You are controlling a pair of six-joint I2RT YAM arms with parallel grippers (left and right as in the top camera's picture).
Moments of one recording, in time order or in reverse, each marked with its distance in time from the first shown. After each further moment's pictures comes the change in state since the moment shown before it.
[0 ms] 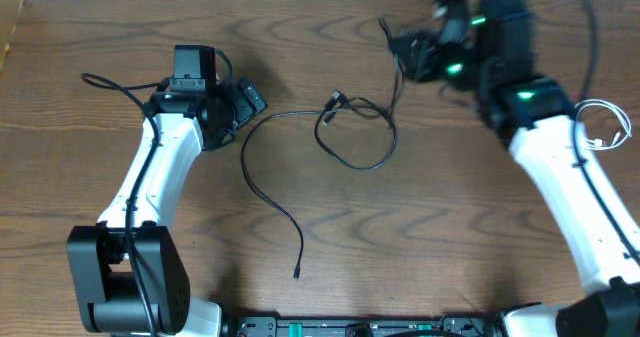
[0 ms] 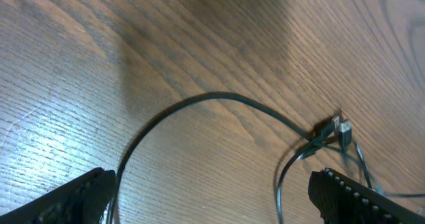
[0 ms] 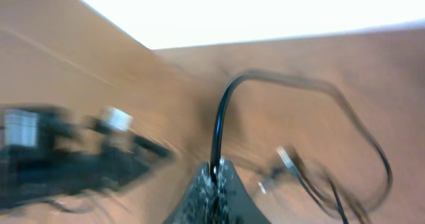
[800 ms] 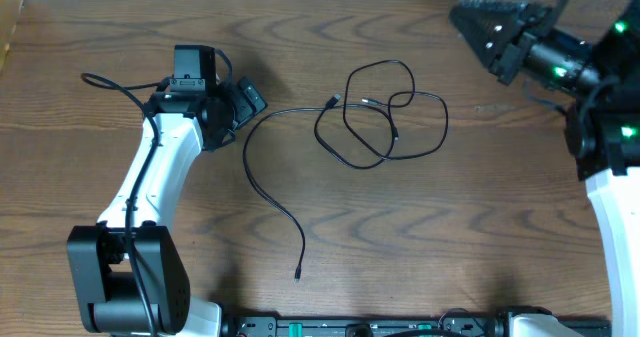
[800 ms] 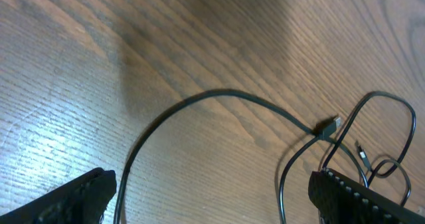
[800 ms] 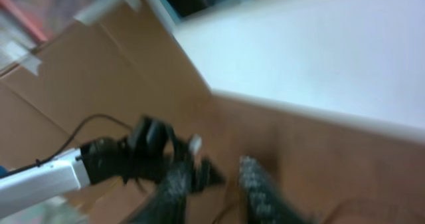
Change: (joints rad) left arm 0.000 0.000 0.000 0.000 0.000 0.000; right arm -0.218 -0.201 0.008 0.026 -0.346 -0.005
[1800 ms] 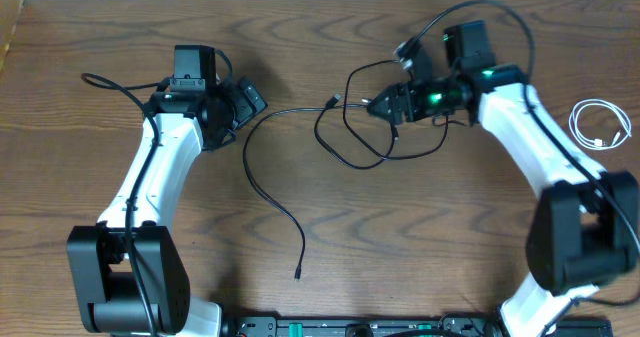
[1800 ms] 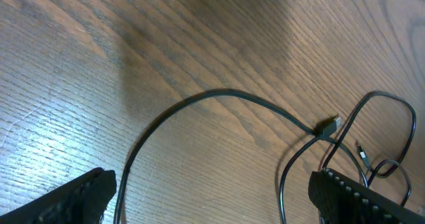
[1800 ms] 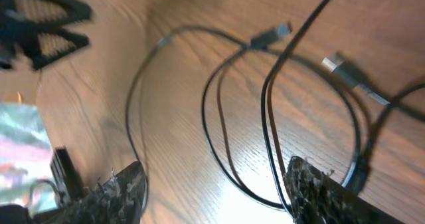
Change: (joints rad) left arm 0.000 0.000 0.000 0.000 0.000 0.000; right arm 0.228 0.552 -0.002 -0.380 0.200 -0.423
